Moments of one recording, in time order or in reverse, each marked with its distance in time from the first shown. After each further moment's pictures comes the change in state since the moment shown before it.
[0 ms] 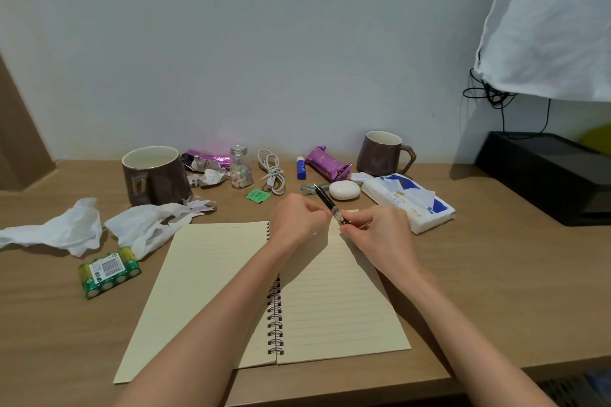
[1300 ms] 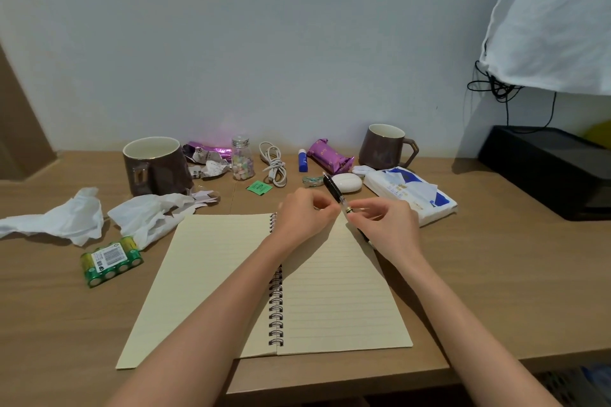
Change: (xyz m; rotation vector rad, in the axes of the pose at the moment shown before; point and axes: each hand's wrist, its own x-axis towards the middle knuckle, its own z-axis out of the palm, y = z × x) left_hand 0.001 -0.008 0.007 0.074 -0.012 0.209; right_hand 0.001 0.008 -0.002 0.166 0.070 0.095
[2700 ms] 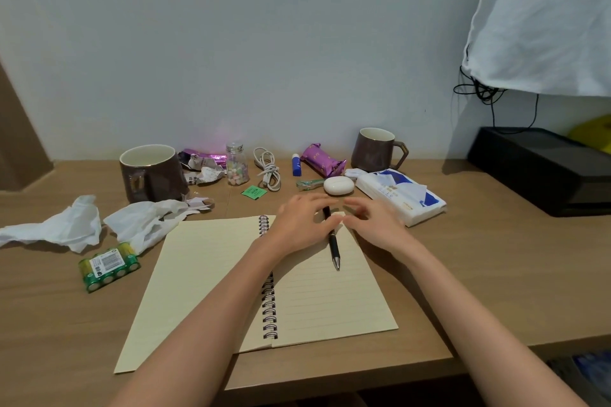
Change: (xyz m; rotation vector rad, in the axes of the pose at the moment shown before) left_hand 0.001 -0.010 0.004 0.290 -0.130 0.222; right_hand 0.031 0.025 0.003 -0.261 -0.271 0.044
